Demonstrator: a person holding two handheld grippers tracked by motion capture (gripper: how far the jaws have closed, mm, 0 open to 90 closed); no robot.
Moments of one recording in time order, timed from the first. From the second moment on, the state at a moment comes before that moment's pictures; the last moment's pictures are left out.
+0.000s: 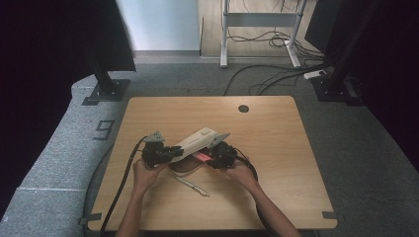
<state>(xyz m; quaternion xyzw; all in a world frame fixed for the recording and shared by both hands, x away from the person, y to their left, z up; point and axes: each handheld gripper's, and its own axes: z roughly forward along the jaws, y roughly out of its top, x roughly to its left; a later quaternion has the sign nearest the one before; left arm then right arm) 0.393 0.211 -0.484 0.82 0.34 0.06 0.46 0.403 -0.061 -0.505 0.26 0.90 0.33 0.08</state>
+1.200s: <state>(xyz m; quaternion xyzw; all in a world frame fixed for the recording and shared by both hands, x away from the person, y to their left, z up) 0.394 0.210 -0.485 0.82 0.33 0.05 0.46 0.413 -0.024 -0.520 0.23 0.91 0.33 0.08</state>
